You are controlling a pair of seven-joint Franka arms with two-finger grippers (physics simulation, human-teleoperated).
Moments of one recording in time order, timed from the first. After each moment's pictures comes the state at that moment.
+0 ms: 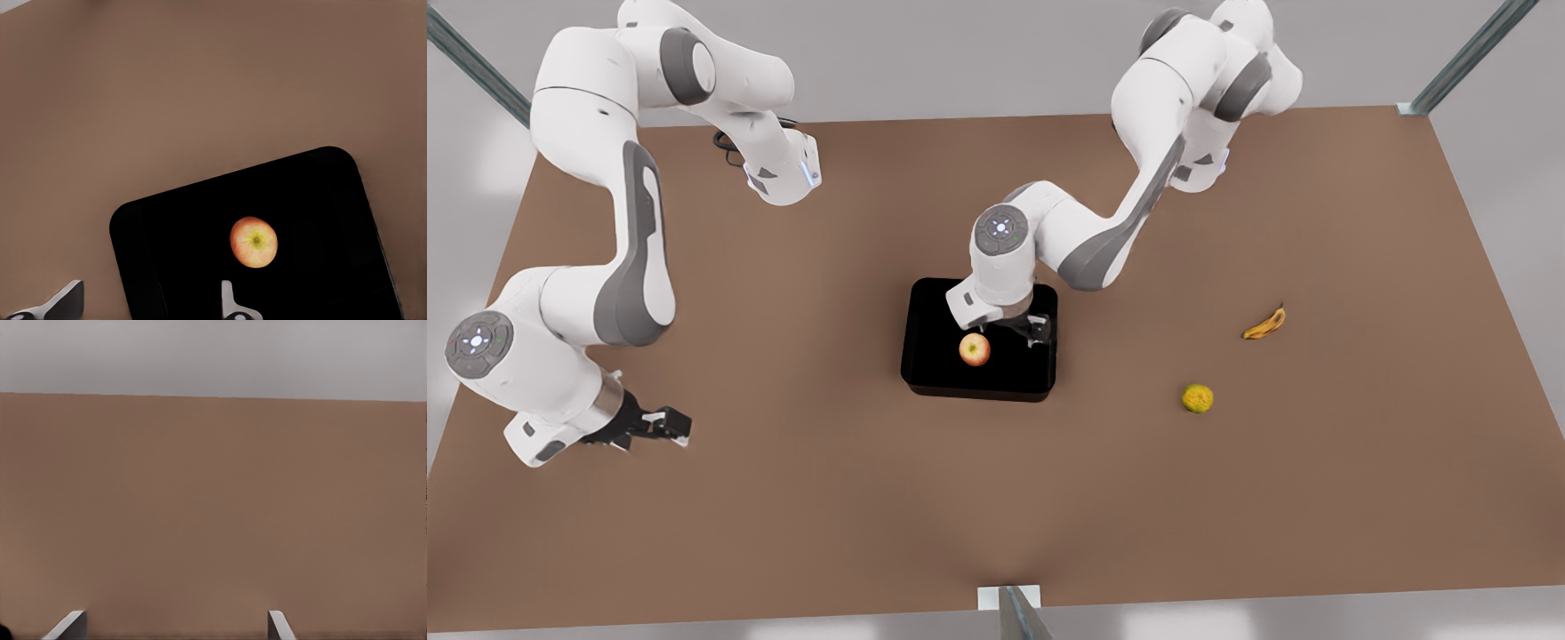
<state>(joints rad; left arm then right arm) -0.74 0.69 -0.05 -1.12 0.09 1.83 -0.45 -0.01 0.47 0.00 -1.28 0.03 1.87 -0.05</state>
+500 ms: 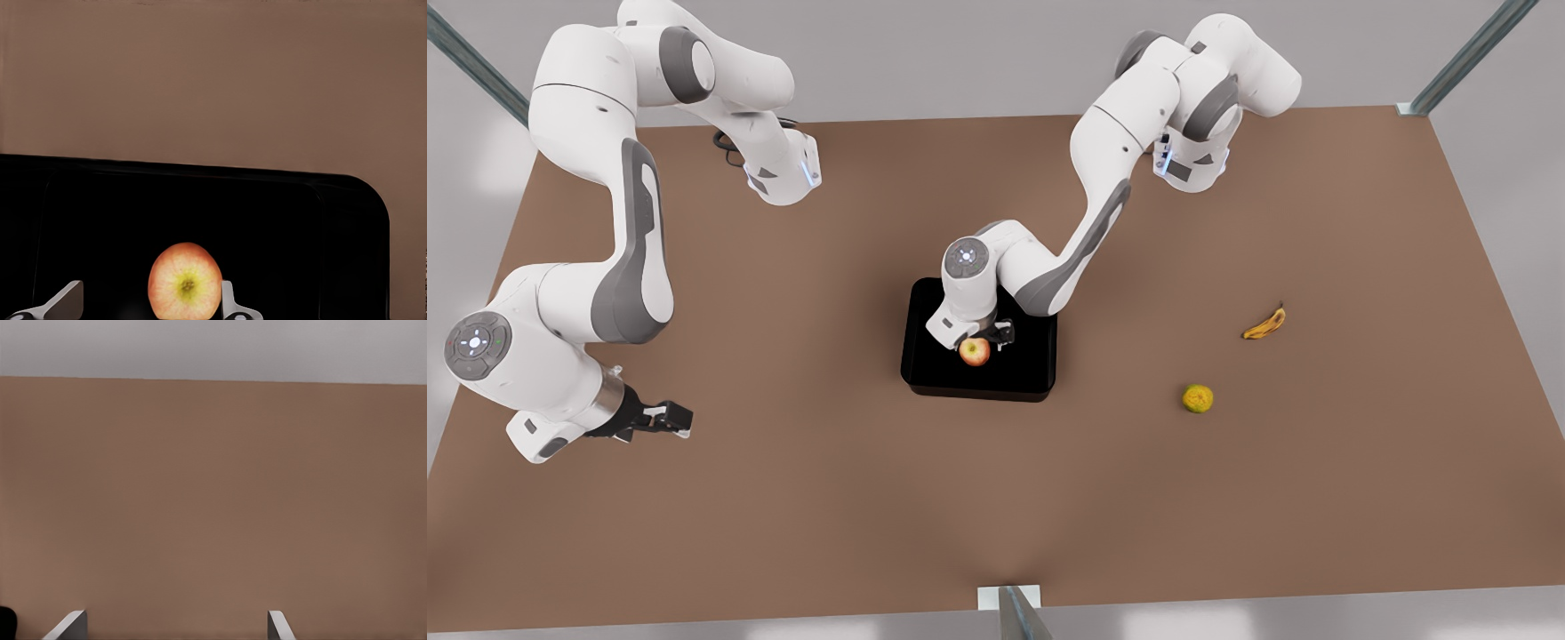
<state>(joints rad) -0.82 0.82 -0.05 -1.25 0.13 2.11 -0.89 -0.01 0.47 0.00 -1.28 0.03 1.83 -0.05</state>
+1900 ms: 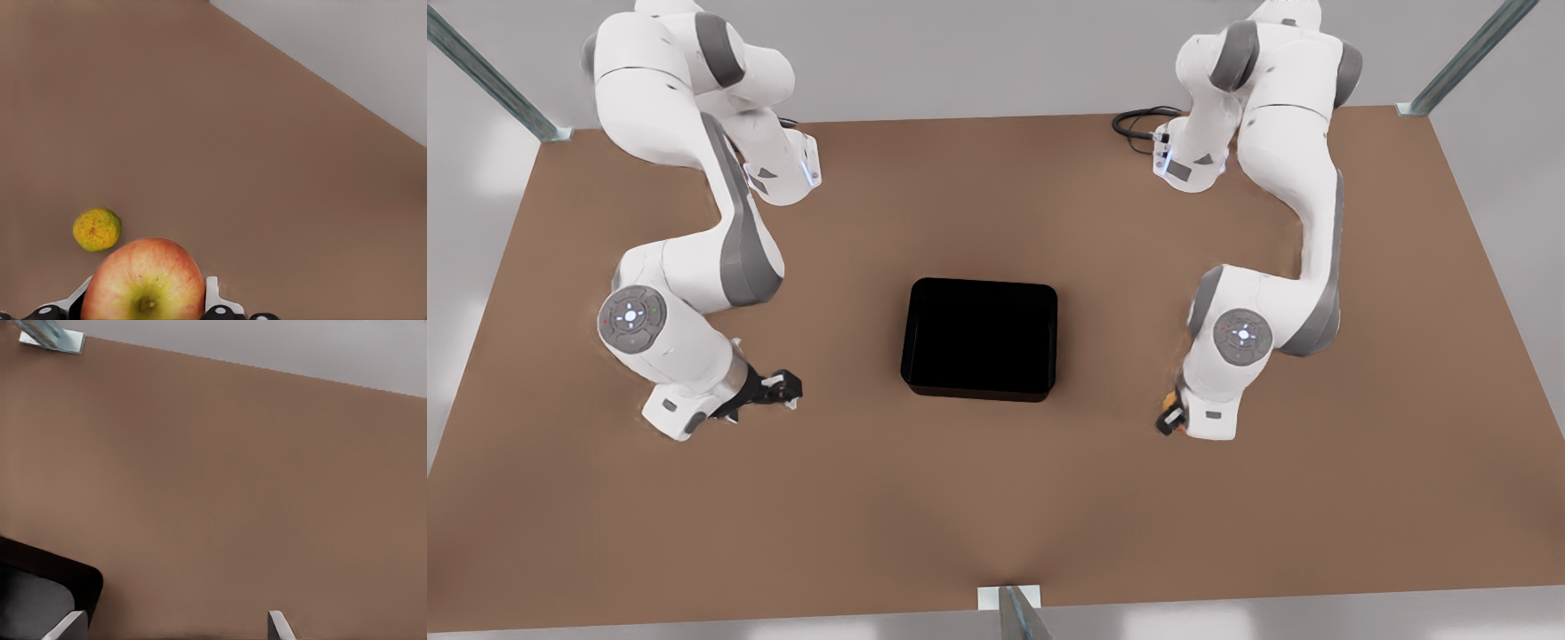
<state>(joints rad) -0.19 0.58 -0.04 -1.37 0.12 1.93 -0.94 0.26 0.45 0.01 -1.27 0.02 1.78 0.05</state>
